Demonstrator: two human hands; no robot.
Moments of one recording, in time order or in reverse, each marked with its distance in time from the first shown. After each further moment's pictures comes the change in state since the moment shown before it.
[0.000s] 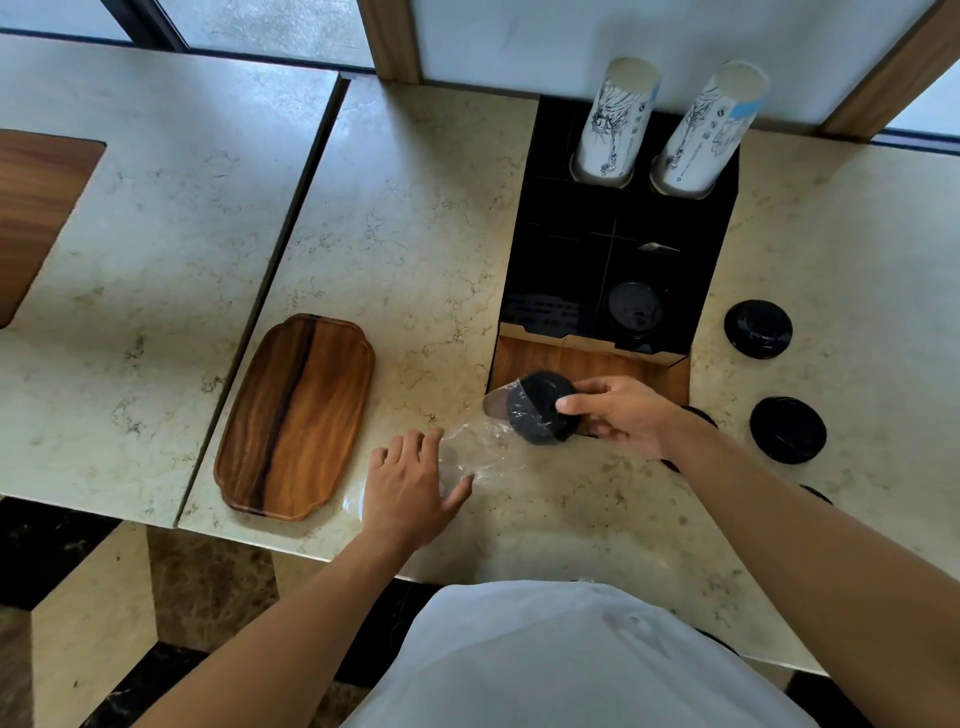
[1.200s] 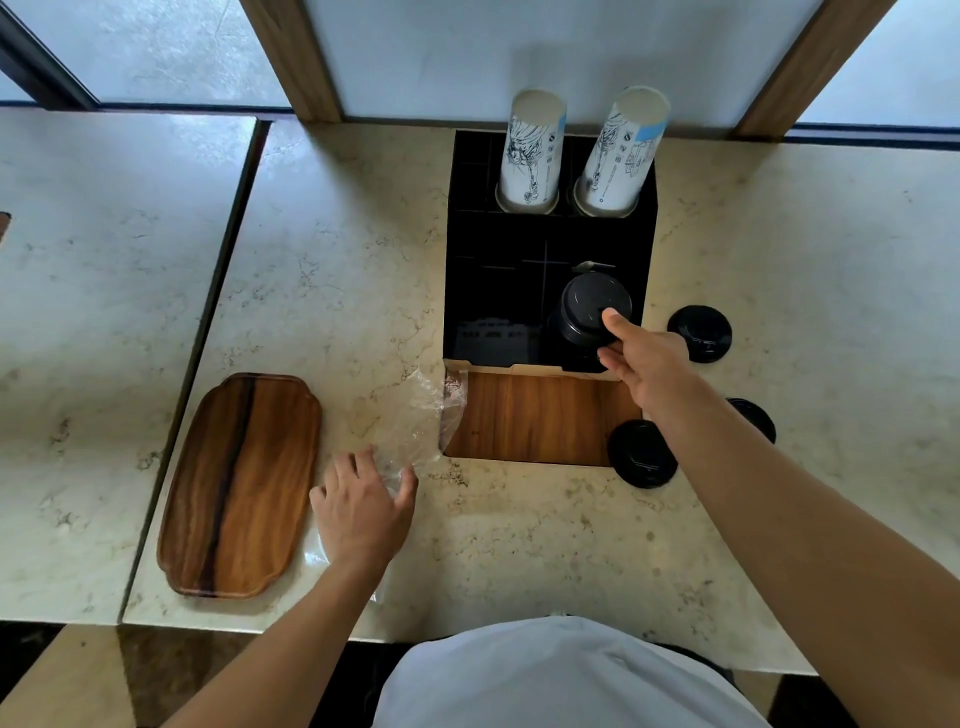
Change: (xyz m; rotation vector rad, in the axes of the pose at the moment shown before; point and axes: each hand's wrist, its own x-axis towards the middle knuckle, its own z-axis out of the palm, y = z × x) left_hand 0.044 0.011 -0.005 -0.034 0.021 -0.321; right_hand 0.017 -0.048 -0.074 0.538 0.719 -0.110
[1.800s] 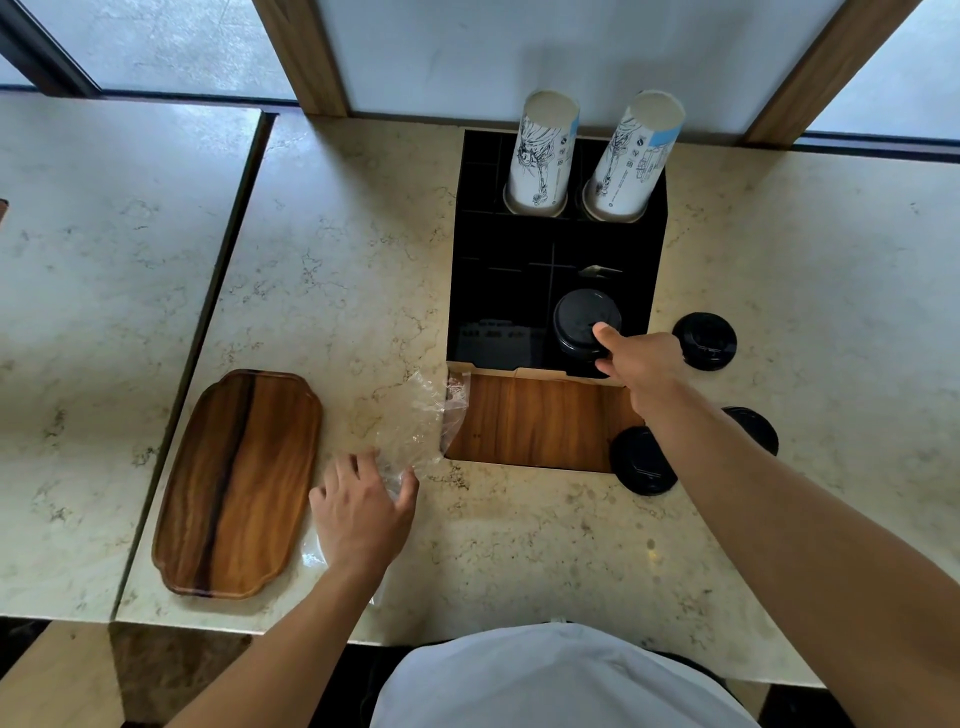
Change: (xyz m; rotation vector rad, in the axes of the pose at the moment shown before) left_hand 0.000 0.000 -0.001 -0.008 0.008 0.007; right_hand -0.014 -0.002 0.014 -0.393 0.109 -0.125
